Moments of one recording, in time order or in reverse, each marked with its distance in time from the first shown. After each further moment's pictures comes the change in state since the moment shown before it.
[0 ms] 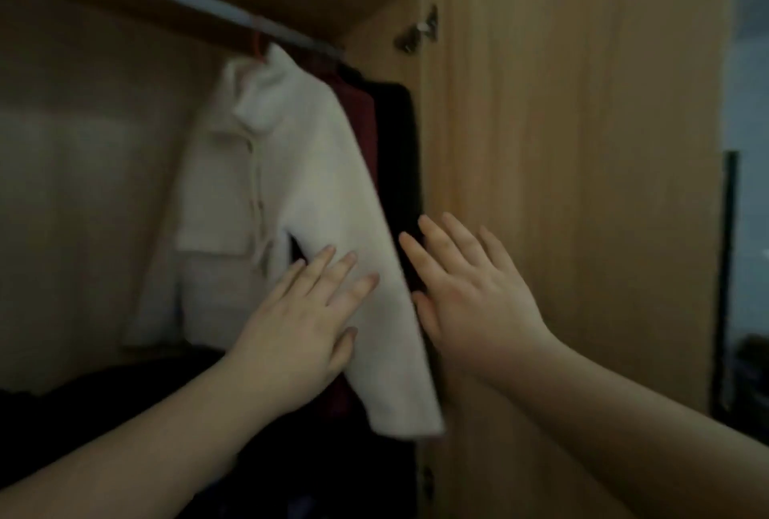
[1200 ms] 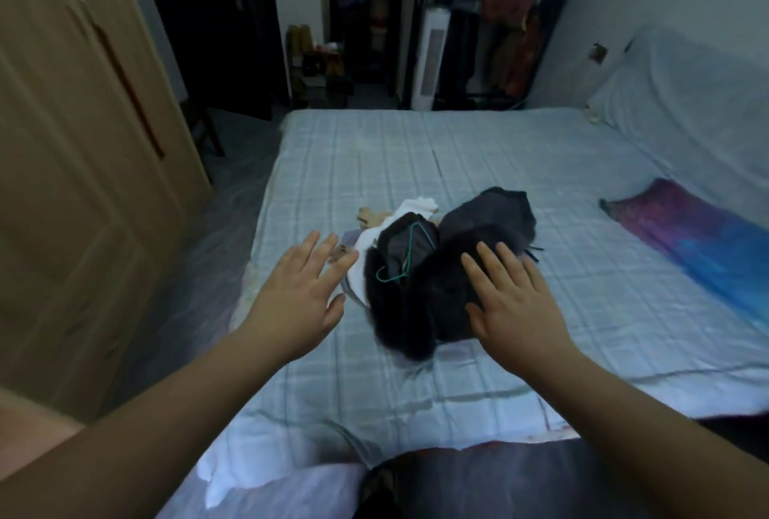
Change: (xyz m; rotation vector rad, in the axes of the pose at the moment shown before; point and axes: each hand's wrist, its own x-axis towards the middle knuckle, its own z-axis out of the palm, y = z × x) left_hand -0.093 0.854 -0.011 -0.805 -0.416 0.678; right_hand -0.840 0.331 -0.287 -0.396 -0.901 0.896
